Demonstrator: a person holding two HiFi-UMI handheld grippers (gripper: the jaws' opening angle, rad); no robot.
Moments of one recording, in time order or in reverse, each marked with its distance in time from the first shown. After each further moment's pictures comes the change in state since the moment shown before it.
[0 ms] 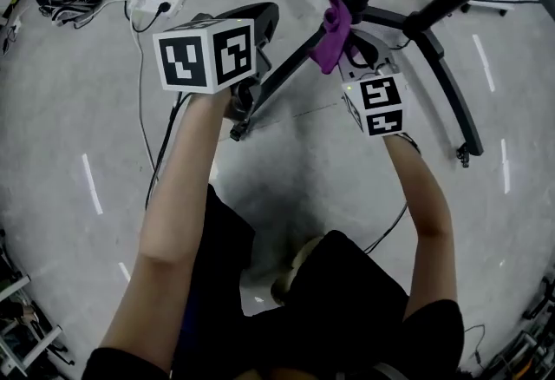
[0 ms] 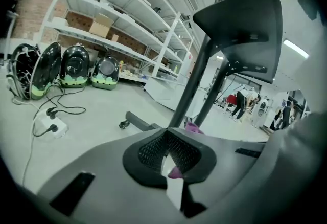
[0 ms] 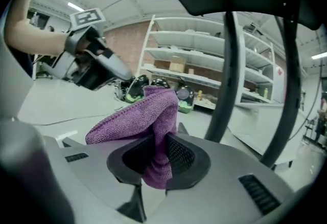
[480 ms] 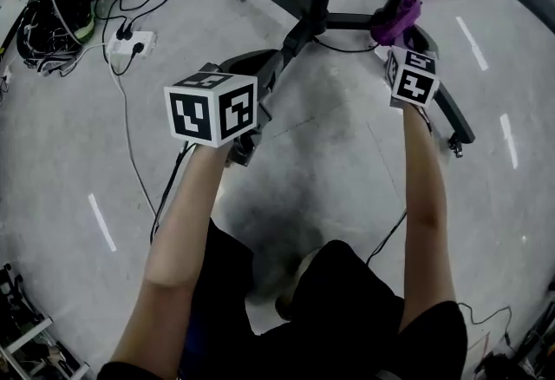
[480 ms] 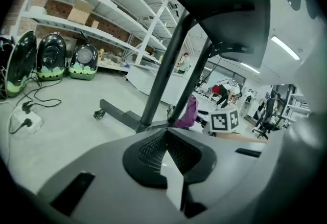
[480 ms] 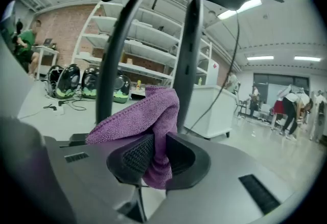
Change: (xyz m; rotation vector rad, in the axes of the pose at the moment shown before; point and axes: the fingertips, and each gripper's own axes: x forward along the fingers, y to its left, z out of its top) left arm 0.041 -0.073 -0.044 0.049 0.108 -0.156; right arm -0.074 -0.230 -0.083 0.230 0.108 -0.613
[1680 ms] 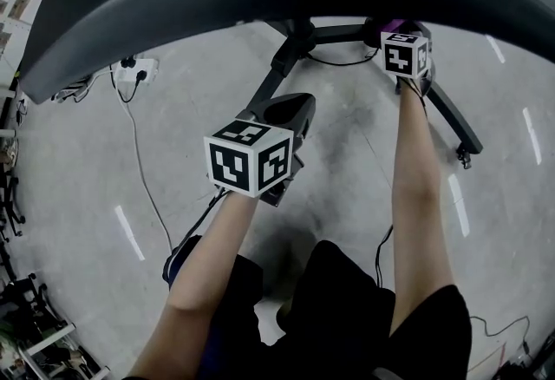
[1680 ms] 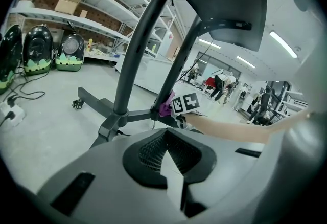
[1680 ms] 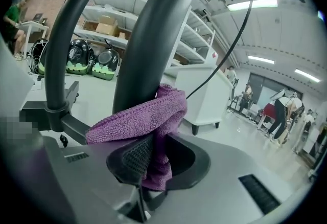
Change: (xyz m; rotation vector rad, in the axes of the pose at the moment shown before) left arm 0.062 -0.075 -0.038 0.008 0.099 -0.057; right arm 0.095 -0.058 -0.054 -0.097 0.186 -0.093
